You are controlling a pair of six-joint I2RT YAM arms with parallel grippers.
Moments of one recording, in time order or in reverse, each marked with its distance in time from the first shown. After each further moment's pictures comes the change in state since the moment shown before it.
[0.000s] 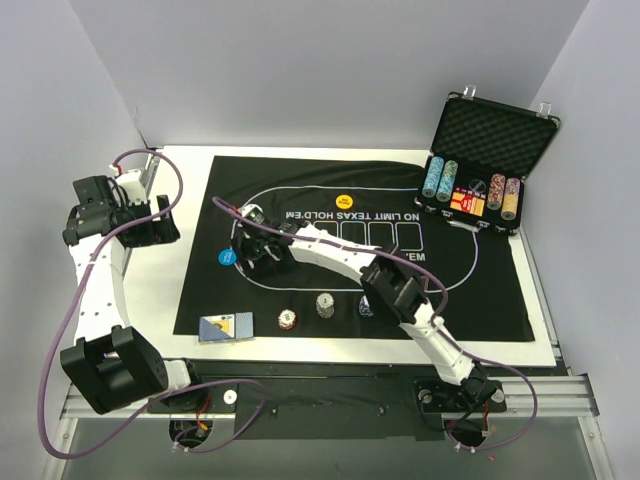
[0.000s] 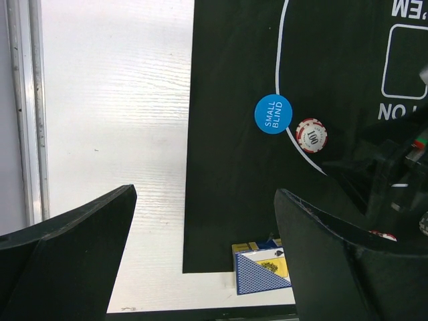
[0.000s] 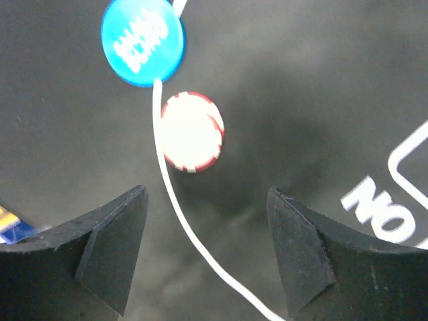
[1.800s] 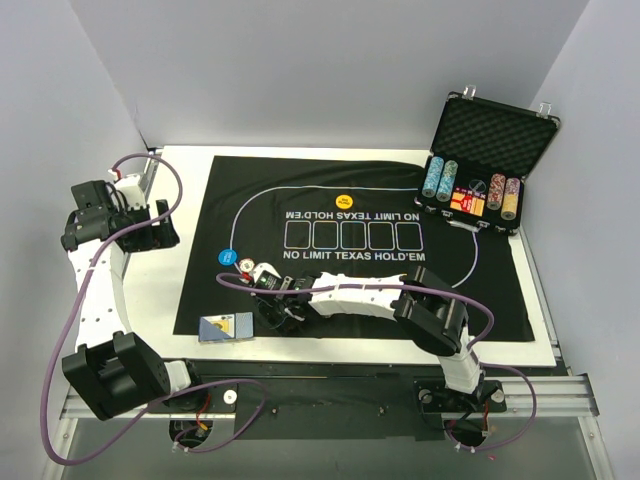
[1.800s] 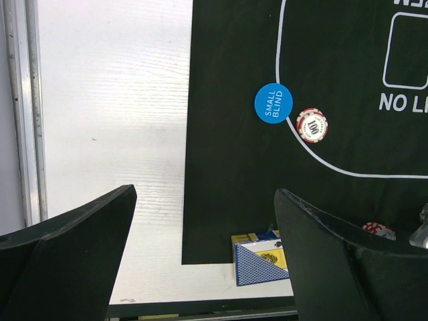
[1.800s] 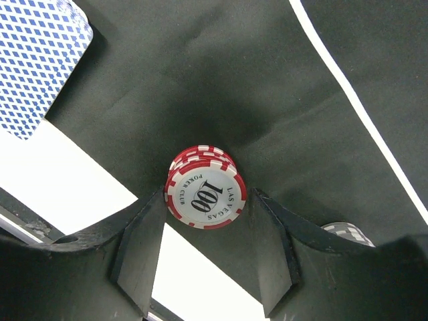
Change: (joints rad) left arm 0.018 -0.033 -0.021 -0.022 0.010 0.015; right arm 0.219 -0.448 -0.723 0.039 0.145 -0.051
